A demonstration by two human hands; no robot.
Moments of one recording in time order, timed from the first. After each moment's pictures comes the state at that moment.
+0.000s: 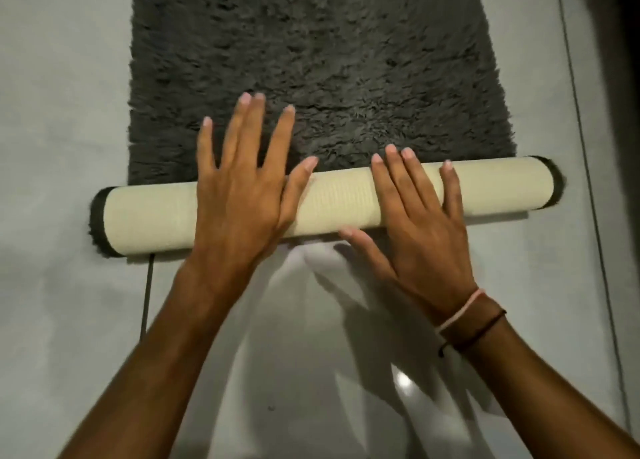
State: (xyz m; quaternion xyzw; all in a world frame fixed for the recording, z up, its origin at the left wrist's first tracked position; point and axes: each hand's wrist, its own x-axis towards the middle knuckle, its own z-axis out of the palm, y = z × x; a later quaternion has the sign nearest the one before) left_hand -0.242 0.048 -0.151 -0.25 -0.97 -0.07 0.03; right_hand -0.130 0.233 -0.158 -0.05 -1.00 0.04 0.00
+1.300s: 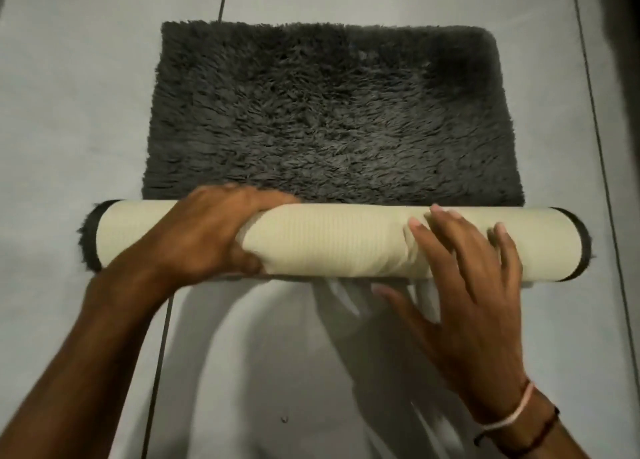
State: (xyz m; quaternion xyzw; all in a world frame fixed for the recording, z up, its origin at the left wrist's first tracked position) left_hand -0.268 -0.010 -0.093 -0.32 -0.90 -0.11 -0.29; right_hand -0.084 0.227 -0.141 -0.06 -0.99 0.10 0.09
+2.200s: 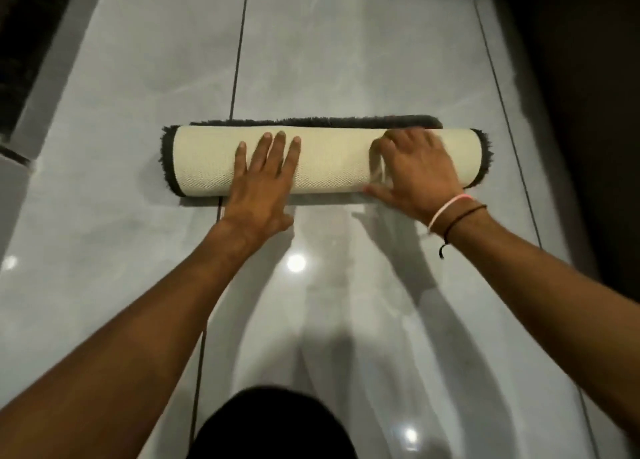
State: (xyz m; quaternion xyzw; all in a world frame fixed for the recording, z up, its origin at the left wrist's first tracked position) left_hand -0.363 0.048 -0.105 -0.33 -0.94 0.03 -0.08; right_hand -0.290 0.277 -0.062 -0.04 -1.00 -0.01 -0.05
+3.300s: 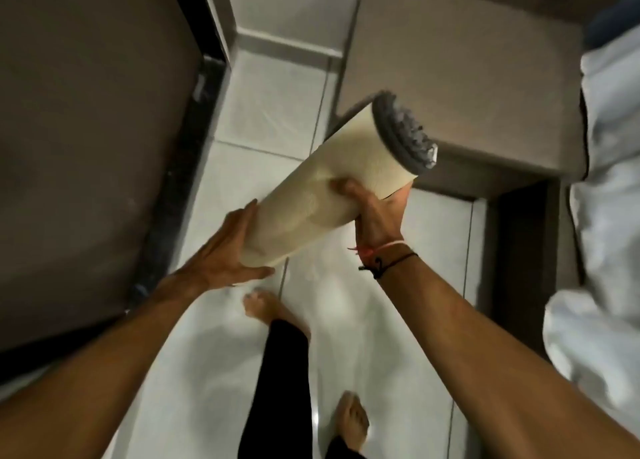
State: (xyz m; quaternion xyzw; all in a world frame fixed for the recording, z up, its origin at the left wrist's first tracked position) left_hand -0.728 0.004 0.222 -0.13 -0.89 -0.30 -0.32; right_hand -0.723 0.260 0.290 -0.36 -0.53 0.77 0.07
